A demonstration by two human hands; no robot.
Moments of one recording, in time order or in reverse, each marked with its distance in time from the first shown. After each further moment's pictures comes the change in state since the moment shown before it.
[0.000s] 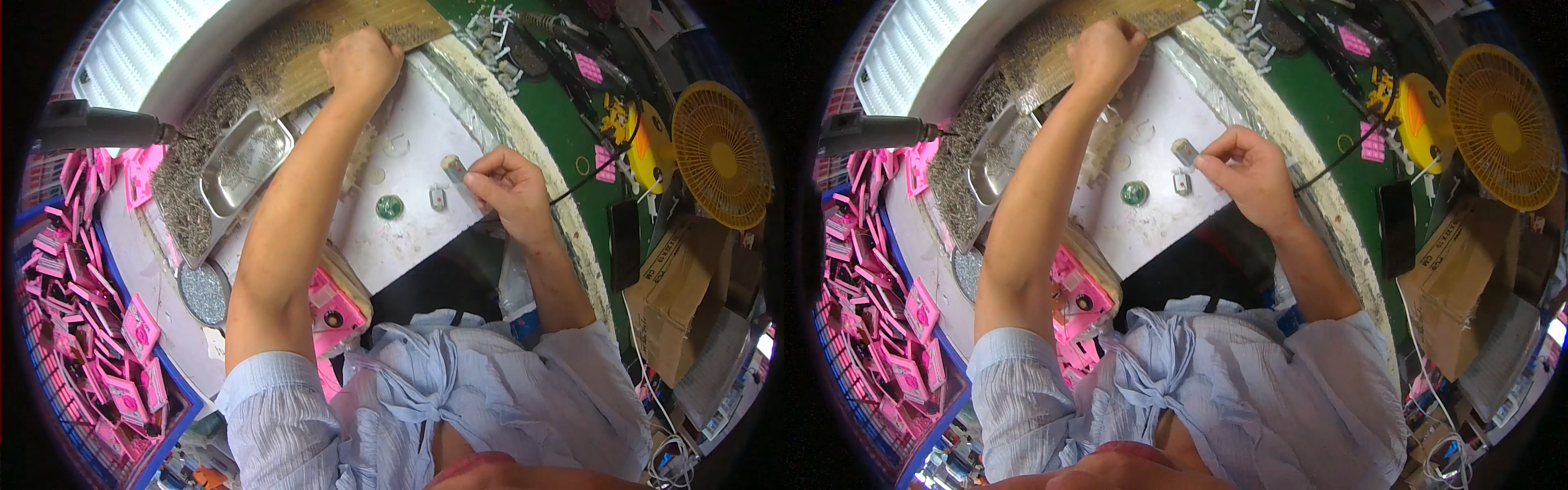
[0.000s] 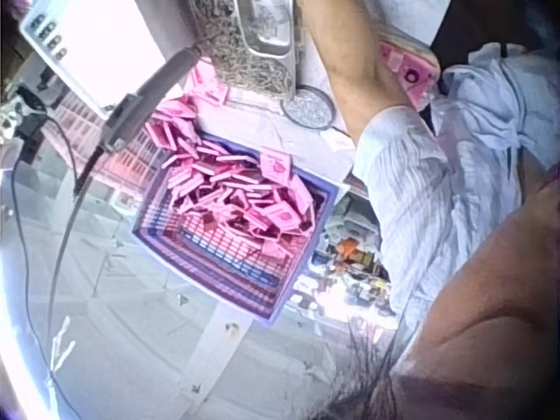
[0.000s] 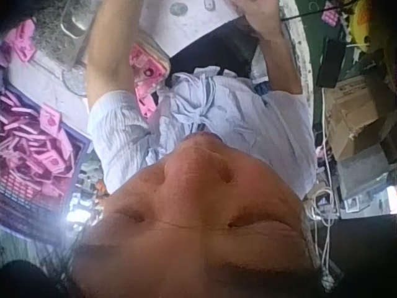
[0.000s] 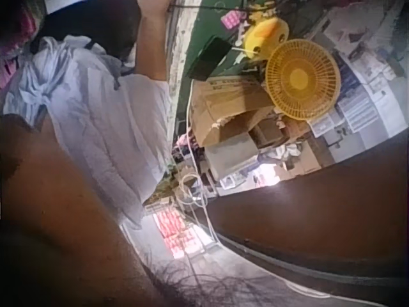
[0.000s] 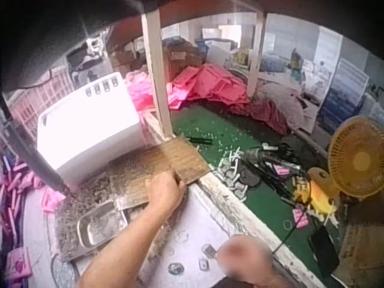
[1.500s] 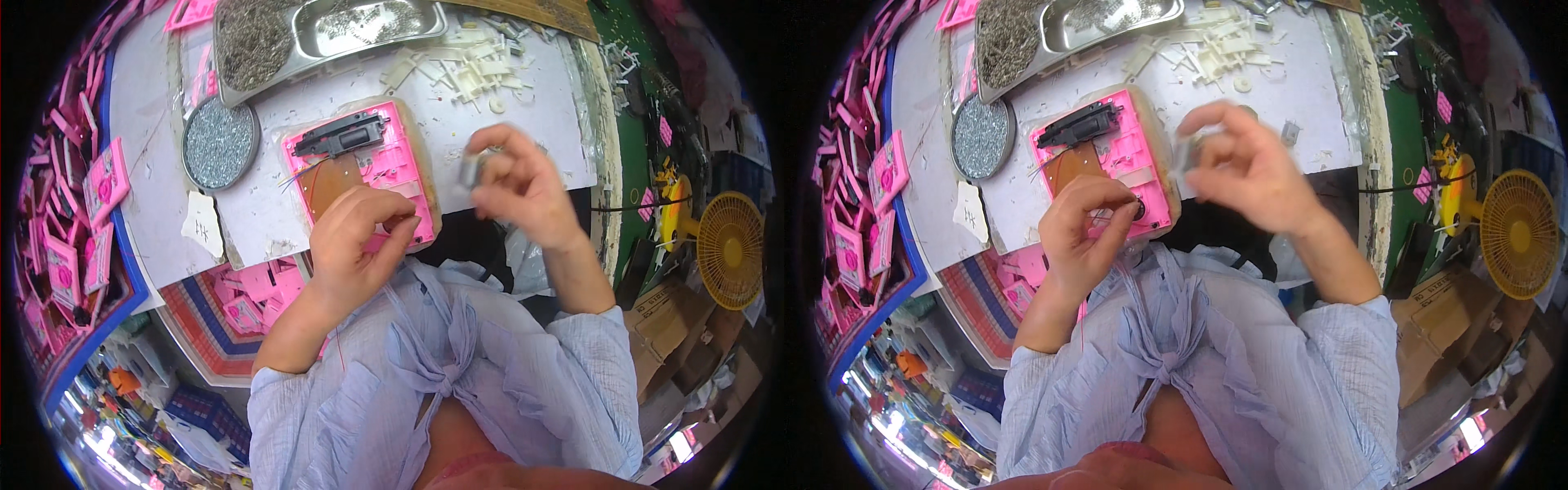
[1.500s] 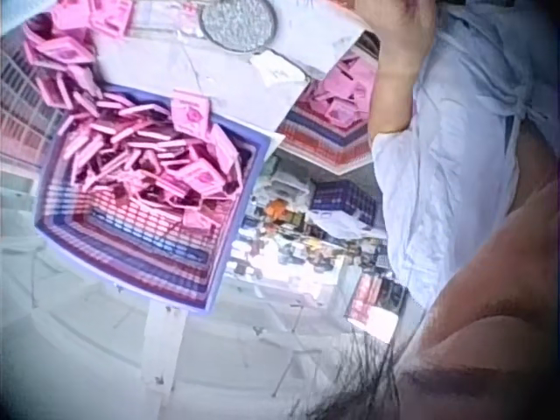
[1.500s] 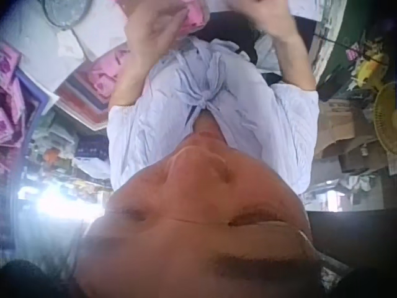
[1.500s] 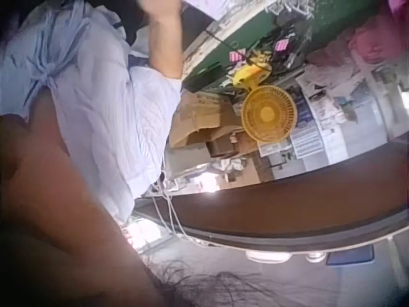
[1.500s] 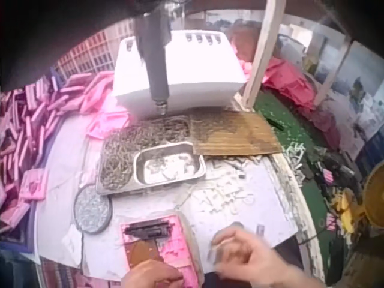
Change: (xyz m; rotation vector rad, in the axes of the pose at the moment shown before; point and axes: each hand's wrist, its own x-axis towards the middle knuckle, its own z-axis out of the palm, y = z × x) left_hand -0.345 -0.095 -0.120 -0.883 0.220 0.007; right_hand -0.026 -0.028 0.124 -0.043 -0.634 0.286
